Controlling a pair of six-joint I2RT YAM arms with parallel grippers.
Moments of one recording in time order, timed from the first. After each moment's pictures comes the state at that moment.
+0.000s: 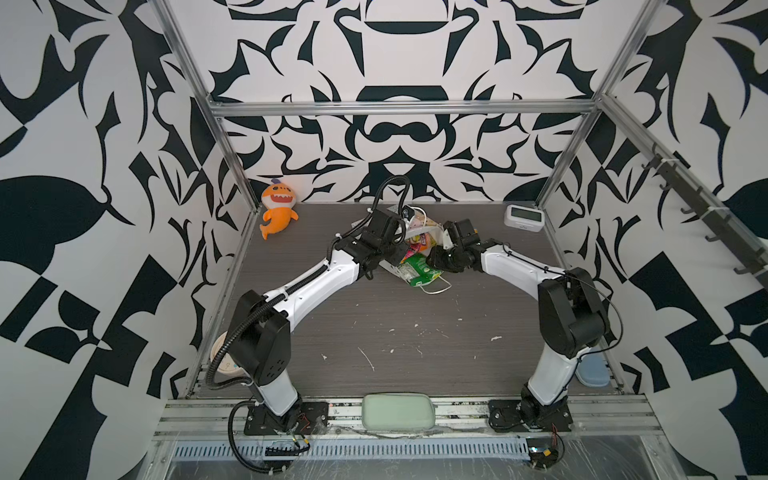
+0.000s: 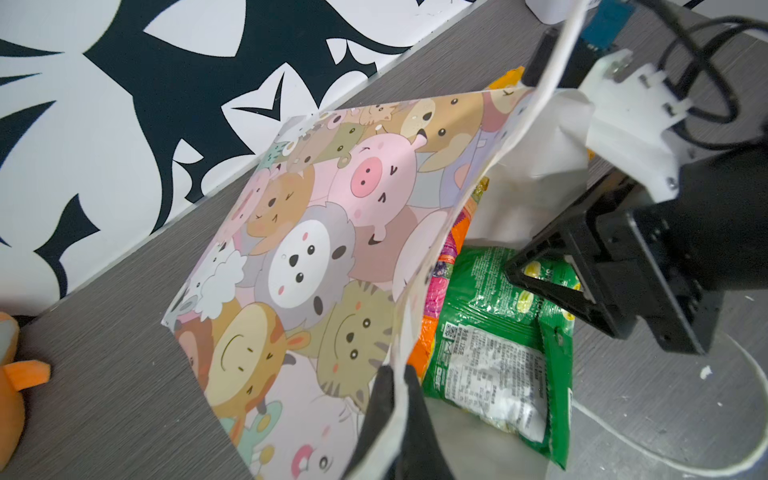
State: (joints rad) left arm -0.69 1.69 1.42 -0.40 -0.11 0.11; right arm 0.40 1.83 1.26 -0.39 -0.23 0.50
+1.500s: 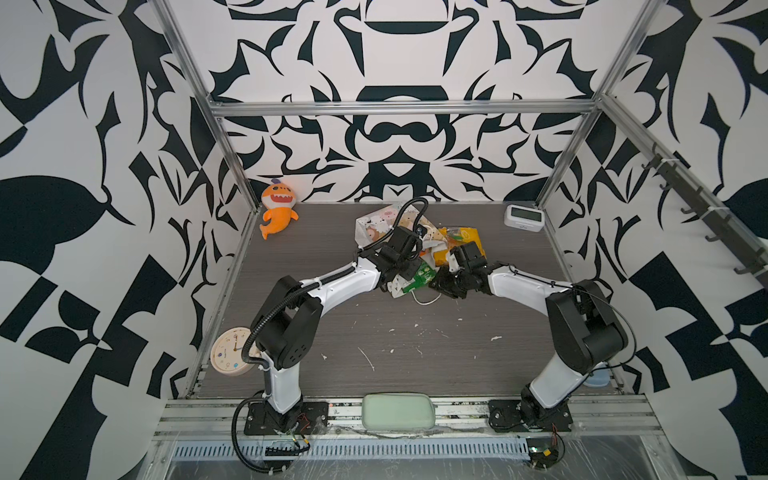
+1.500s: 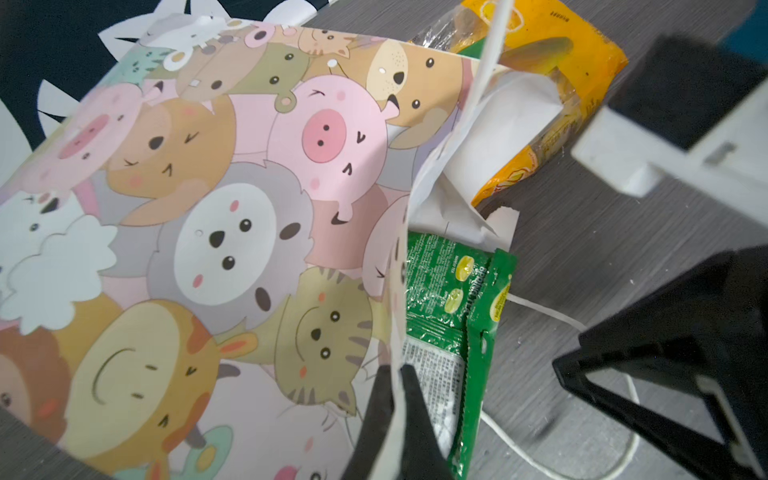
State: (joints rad) left arm -0.77 1.85 1.36 -0.27 -0.13 0.03; right arm 0.42 1.68 0.93 -0.24 -0.35 0.75
